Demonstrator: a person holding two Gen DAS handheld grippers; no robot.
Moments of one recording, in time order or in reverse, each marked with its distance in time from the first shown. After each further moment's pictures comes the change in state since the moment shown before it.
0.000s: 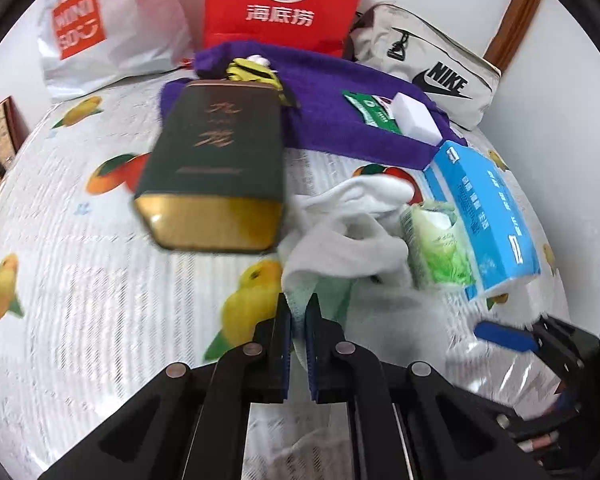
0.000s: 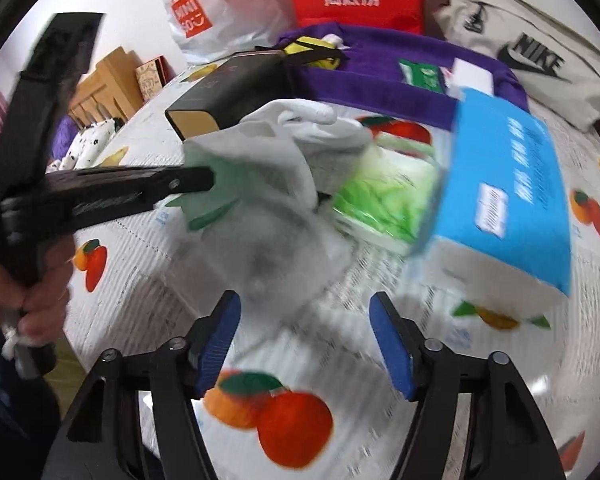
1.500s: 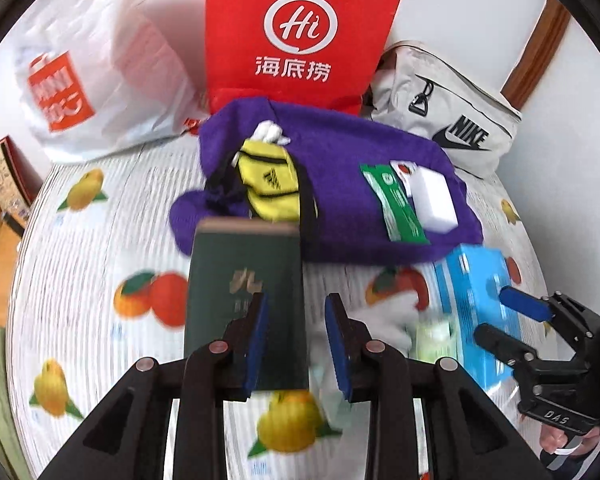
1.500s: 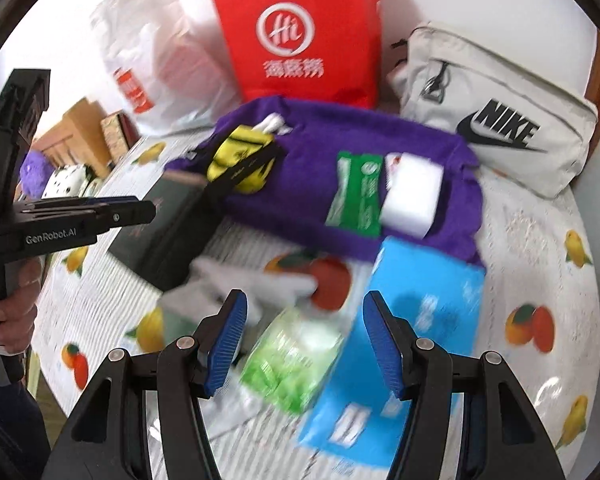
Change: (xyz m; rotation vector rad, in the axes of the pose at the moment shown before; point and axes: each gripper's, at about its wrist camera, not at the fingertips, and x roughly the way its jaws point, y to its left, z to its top) left arm -0.012 0.003 0.108 -0.007 0.009 0.032; right arm -0.032 -0.057 0.100 0.042 -0.072 -0.067
